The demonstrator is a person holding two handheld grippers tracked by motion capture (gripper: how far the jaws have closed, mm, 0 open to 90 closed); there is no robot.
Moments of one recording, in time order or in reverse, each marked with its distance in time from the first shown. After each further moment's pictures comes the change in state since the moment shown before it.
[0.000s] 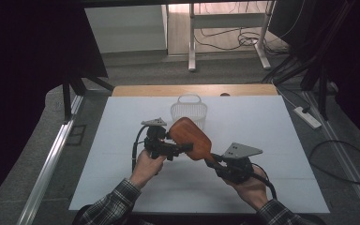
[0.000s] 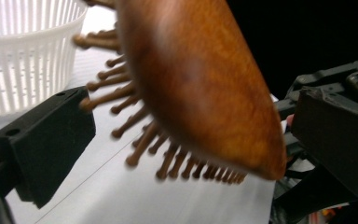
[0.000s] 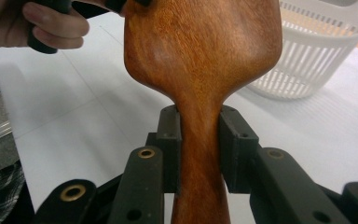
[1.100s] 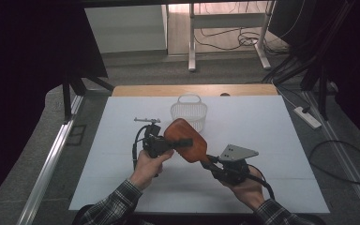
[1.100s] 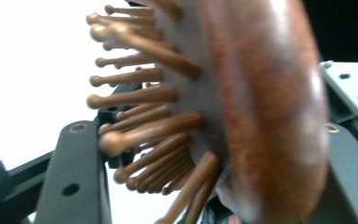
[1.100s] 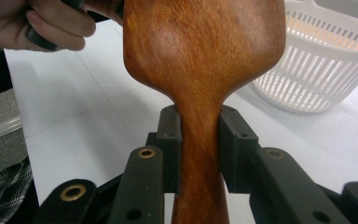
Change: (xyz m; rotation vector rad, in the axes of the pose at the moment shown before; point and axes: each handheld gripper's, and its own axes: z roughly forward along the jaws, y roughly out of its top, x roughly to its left) left arm 0.013 -0.003 -0.005 -0.024 -0.244 -0.213; right arm 0.005 0.000 0.006 -0.021 0.039 -0.041
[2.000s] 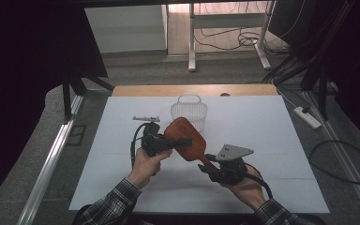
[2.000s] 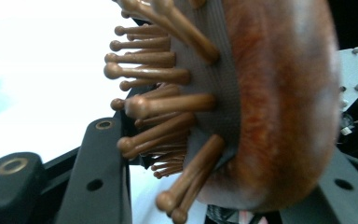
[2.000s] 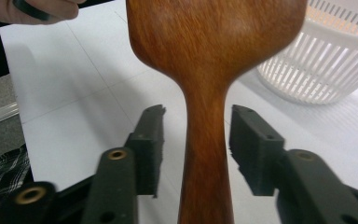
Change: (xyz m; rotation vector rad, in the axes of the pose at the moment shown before) left arm -0.009 0.006 -0.006 0.023 0.031 0.100; right arm -0.001 0.001 0.007 0.062 0.015 -0.018
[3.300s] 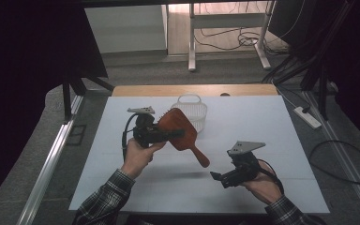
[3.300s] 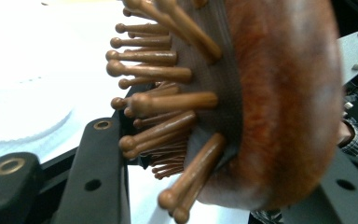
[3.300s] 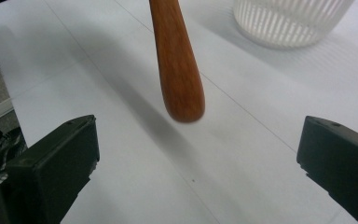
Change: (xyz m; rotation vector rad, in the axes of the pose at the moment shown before) left arm -0.008 0.025 -0.021 0.015 0.171 0.132; right arm -0.029 -0.014 -0.019 0.126 0.000 0.117
